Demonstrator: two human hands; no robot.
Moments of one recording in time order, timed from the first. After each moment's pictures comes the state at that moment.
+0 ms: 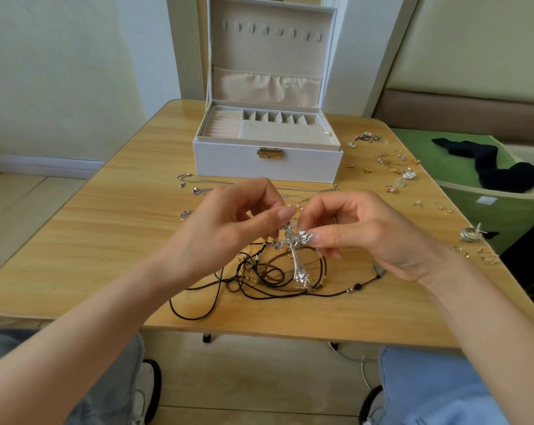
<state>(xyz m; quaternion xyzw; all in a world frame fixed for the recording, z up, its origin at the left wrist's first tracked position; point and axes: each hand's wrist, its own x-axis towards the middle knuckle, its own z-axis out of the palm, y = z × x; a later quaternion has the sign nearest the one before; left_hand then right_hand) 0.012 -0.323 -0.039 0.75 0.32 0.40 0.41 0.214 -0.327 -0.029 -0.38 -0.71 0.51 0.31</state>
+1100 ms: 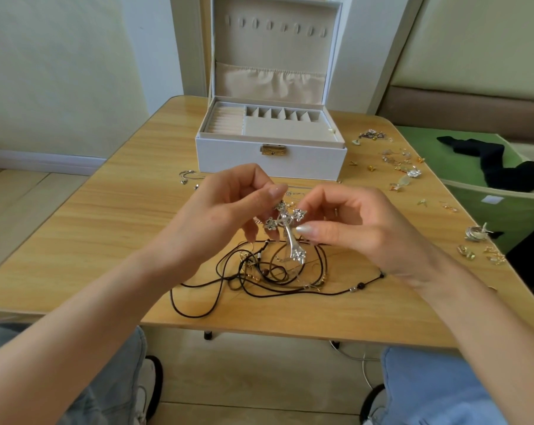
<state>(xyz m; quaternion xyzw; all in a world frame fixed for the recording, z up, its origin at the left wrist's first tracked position) 0.013 -0.321 -0.034 0.68 0.34 0.43 0.49 0.203 -0.334 -0.028 -0.36 -0.73 0.45 0.36</state>
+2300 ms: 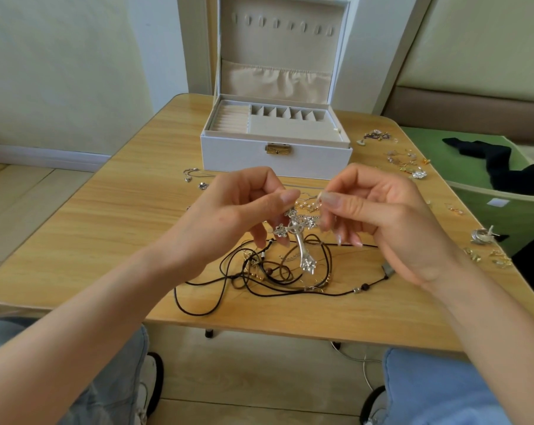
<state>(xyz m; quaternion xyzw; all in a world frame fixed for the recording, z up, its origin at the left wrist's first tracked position) 0.014 -0.323 -0.032 0.68 0.33 0.41 0.51 0.209 -0.331 -0.024 -0.37 -0.65 0.49 0.45</state>
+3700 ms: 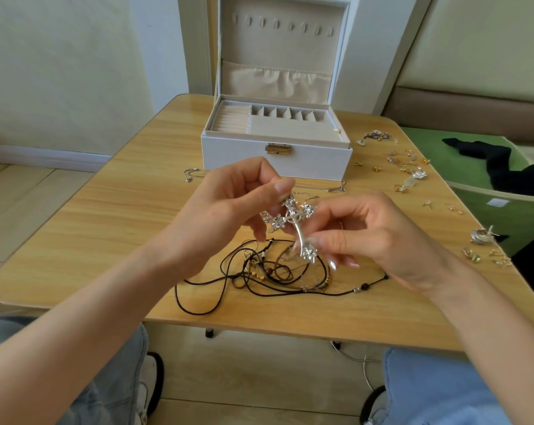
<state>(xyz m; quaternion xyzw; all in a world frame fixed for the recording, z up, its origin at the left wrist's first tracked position) 0.014 -0.323 -0.032 0.66 0.33 0.45 0.51 0.206 -0.335 -0.028 -0.35 -0.72 0.50 0.33</state>
